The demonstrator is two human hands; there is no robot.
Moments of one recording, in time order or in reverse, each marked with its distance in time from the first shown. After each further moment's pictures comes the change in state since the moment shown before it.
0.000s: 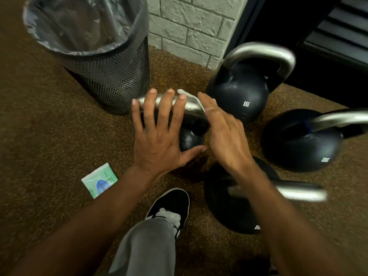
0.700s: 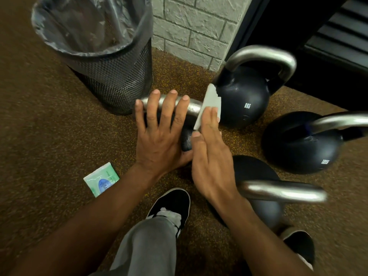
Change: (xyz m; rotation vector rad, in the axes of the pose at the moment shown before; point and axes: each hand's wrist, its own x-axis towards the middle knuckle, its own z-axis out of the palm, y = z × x) left_hand 0.001 0.001 0.001 0.022 0.021 -0.013; right_hand -0.039 0.002 0.040 -0.005 0.091 -0.016
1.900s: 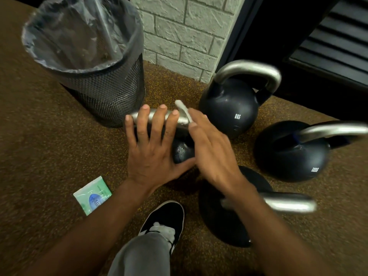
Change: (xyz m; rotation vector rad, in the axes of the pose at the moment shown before) left_hand -0.001 0.000 0.000 -0.034 -0.013 -0.010; right_hand 0.038 -0.016 -0.036 -0.032 -0.125 -0.015
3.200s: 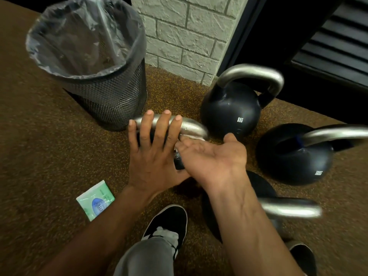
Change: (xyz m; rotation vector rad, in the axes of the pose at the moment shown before) left_hand -0.002 -0.005 0.004 -0.034 0.025 0.029; right_hand 0.012 -0.032 0.005 2.092 0.113 0.785
